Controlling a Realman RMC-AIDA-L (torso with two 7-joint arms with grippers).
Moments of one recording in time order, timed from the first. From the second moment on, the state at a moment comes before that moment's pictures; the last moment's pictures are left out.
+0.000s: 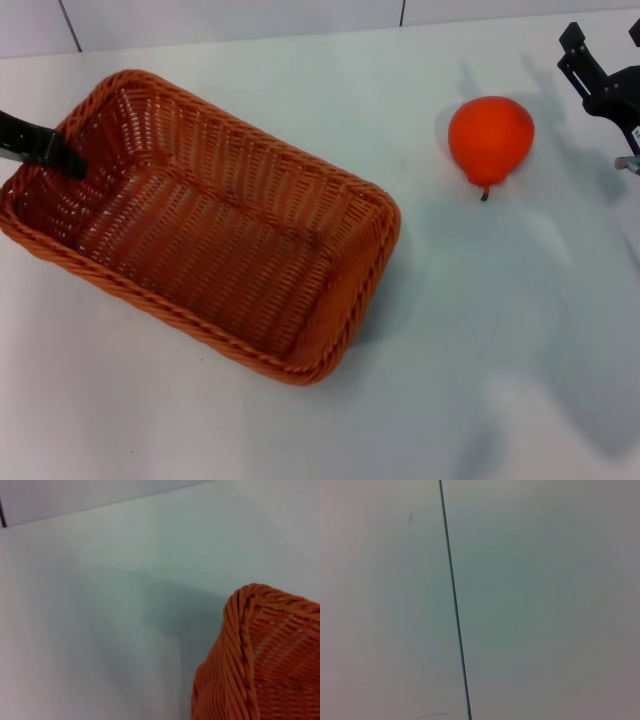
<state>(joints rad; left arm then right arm) -0.85 -1.99 0.71 0.96 2.76 1.59 -2.43 0.36 2.10 1.37 0.23 -2.86 -1.24 -2.81</state>
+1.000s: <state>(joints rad) -0.74 -2.01 0.54 0.92 2.64 1.55 -2.49 0.38 2.10 1.37 0.21 -2.86 -1.21 -2.81</state>
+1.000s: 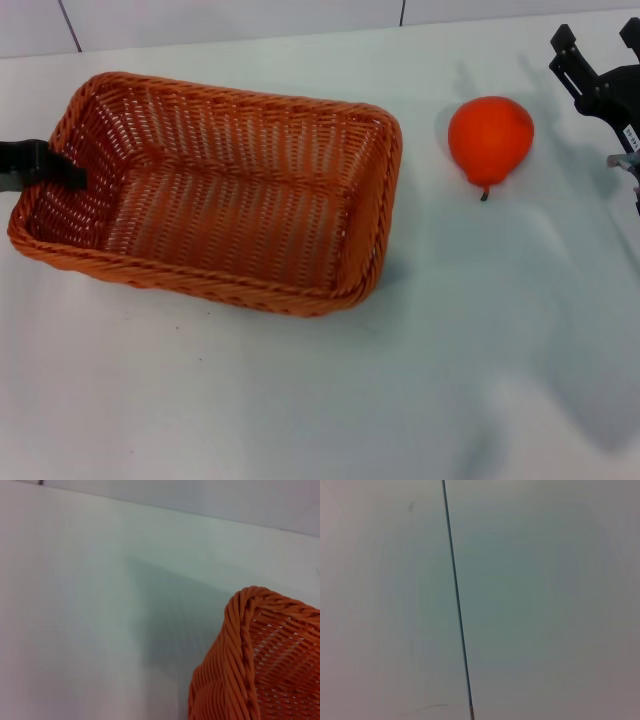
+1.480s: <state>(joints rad) -0.67 -2.05 0.50 0.93 2.58 1.47 -2.52 0.38 2.10 1.37 0.21 -2.86 -1.21 -2.81</state>
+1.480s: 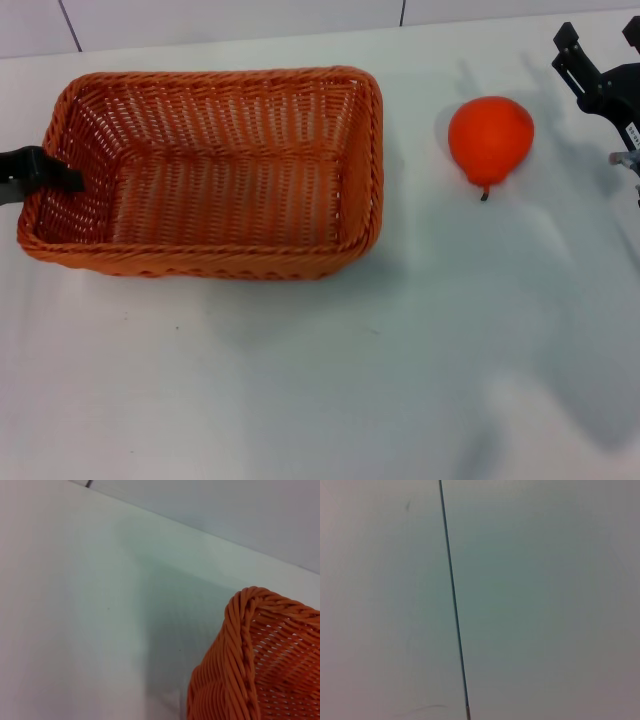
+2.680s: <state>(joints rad) -0.64 -2.11 0.52 0.94 2.57 1.35 -2.53 0.37 2.10 1.37 0.21 -2.86 -1.21 -2.81</state>
